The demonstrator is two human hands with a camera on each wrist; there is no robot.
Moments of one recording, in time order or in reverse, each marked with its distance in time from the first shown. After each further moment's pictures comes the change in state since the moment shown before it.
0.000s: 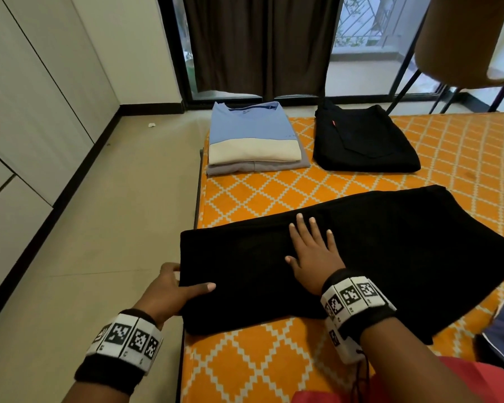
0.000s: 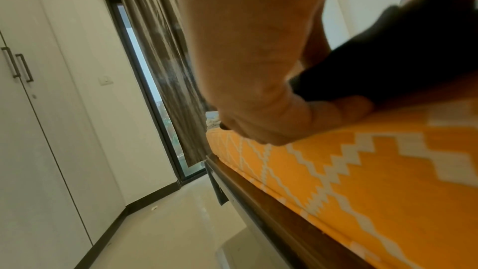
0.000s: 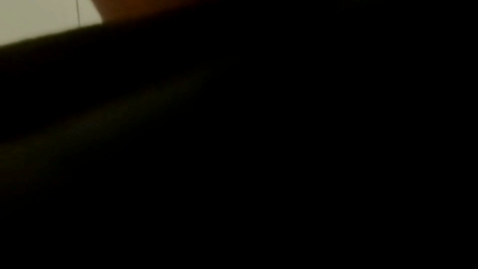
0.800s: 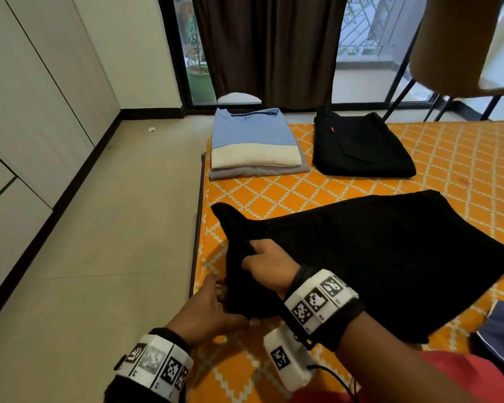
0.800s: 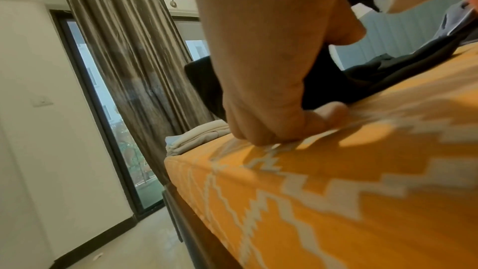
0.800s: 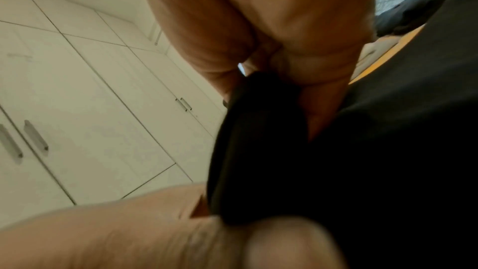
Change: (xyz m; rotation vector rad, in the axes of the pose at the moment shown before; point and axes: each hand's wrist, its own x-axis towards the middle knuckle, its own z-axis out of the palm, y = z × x) left_hand -0.042 0.009 0.039 0.160 -0.260 0.205; right_hand -0.013 -0.095 -0.036 0.928 -0.150 0.004
